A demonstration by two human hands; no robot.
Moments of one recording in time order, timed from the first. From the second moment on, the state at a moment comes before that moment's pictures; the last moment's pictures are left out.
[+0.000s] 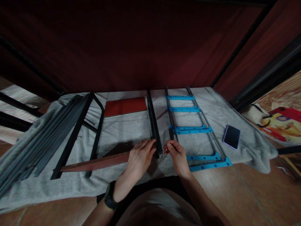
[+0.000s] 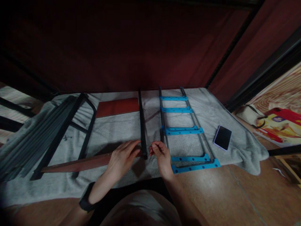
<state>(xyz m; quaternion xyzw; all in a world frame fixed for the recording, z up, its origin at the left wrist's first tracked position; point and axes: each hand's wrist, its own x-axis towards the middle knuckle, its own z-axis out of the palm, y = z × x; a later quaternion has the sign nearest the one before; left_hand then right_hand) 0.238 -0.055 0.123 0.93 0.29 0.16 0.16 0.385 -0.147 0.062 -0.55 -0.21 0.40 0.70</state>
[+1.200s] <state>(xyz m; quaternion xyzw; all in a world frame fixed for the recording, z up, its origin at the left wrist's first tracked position) 0.242 -0.045 0.127 0.94 0.26 0.13 0.18 0.396 -0.147 0.065 -0.63 -0.34 0.30 0.63</state>
